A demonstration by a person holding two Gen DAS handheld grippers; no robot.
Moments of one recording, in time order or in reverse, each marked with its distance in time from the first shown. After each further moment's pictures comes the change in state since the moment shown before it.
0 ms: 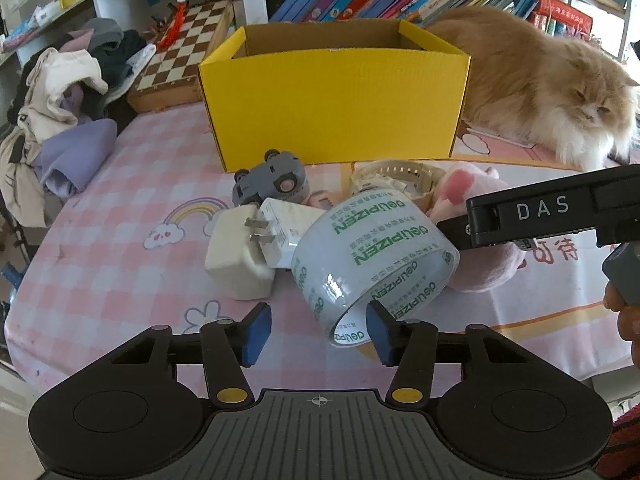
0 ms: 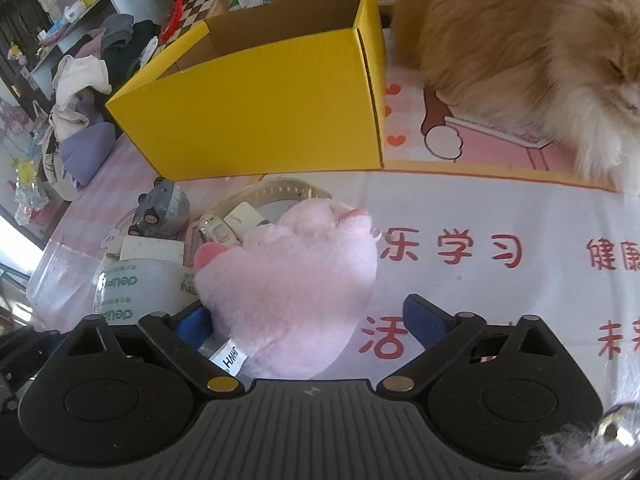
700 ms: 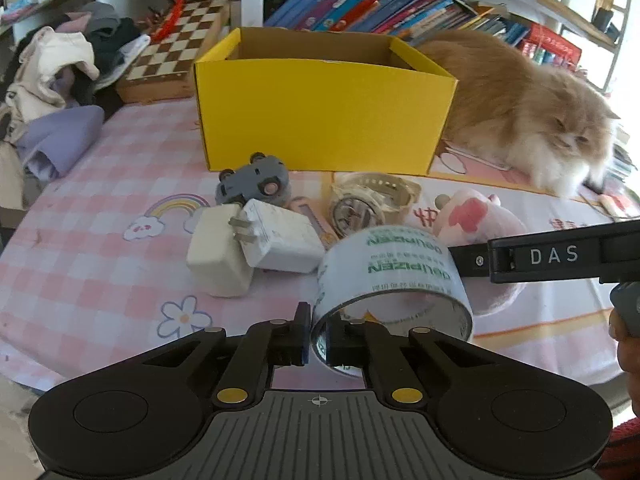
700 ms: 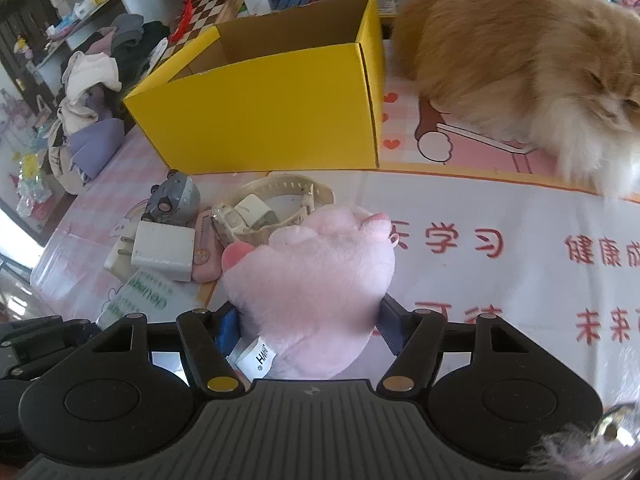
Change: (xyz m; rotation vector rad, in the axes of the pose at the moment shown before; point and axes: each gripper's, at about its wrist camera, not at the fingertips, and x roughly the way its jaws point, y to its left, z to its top) left arm -0.009 0.013 -0.004 -0.072 -0.034 -0.132; right arm -0.028 0.007 -0.015 -0.031 -0.033 -0.034
